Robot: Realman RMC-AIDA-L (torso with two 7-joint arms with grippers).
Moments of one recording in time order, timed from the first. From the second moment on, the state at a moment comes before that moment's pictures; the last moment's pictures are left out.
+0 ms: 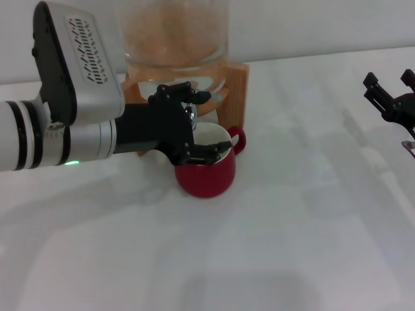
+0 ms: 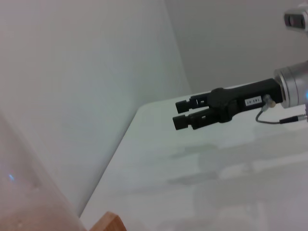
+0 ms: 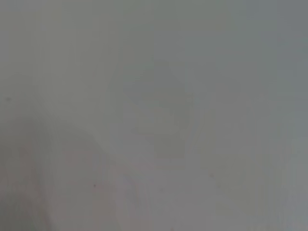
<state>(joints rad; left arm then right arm) -0.50 -2.08 1.58 1.25 1.87 1.03 -1.58 0.33 2.02 -1.82 -0.24 0.33 -1.14 0.44</state>
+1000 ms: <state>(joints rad) -0.55 -2.08 1.58 1.22 1.88 1.03 -1.58 0.33 2.02 -1.83 -0.24 0.33 -1.15 0.44</state>
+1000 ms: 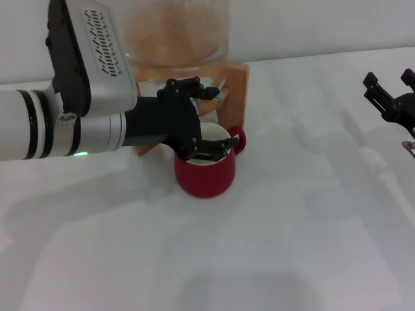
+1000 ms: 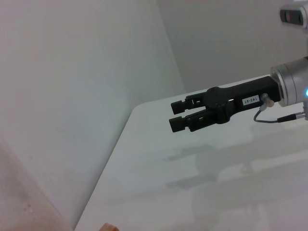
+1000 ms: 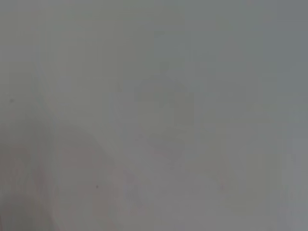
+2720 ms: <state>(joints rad) -0.57 -2.08 1.60 1.22 1.89 1.04 -1.59 0.33 2.02 -1.83 -0.23 0.33 -1.17 0.44</state>
